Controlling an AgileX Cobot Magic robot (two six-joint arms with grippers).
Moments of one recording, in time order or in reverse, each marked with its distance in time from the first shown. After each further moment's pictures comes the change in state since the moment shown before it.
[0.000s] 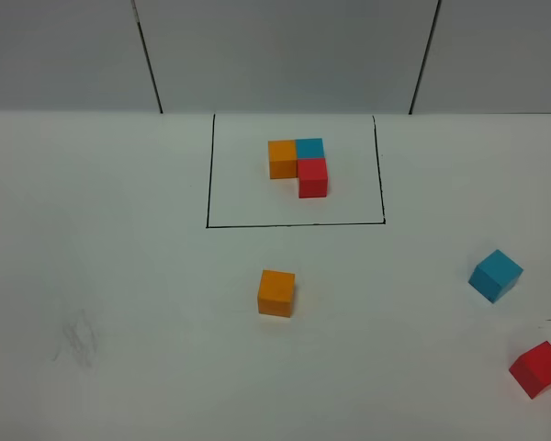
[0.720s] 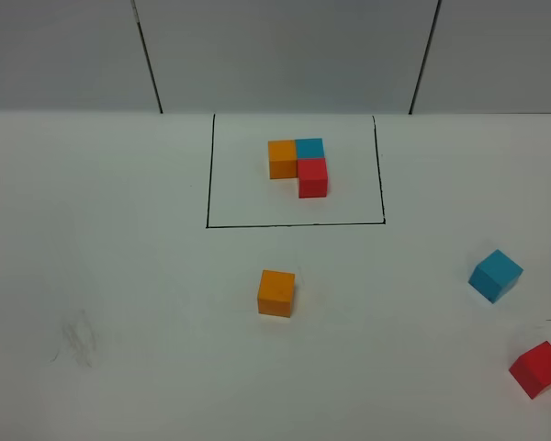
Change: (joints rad) left arm 0.000 -0.041 0.002 -0.001 -0.008 0.000; right arm 0.000 0.000 0.000 0.000 0.000 0.000
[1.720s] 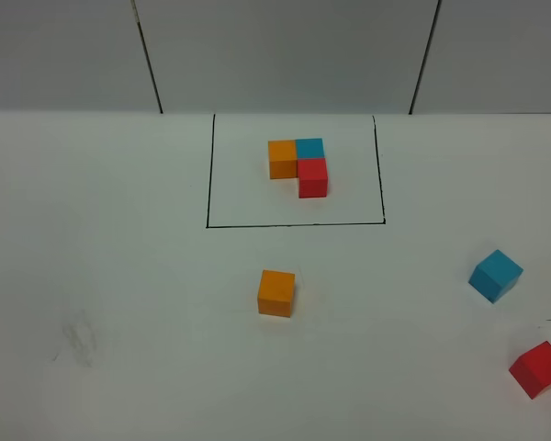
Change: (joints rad) left arm 0.000 0.000 0.000 0.000 -0.001 0.000; right arm 0.000 0.000 0.000 0.000 0.000 0.000
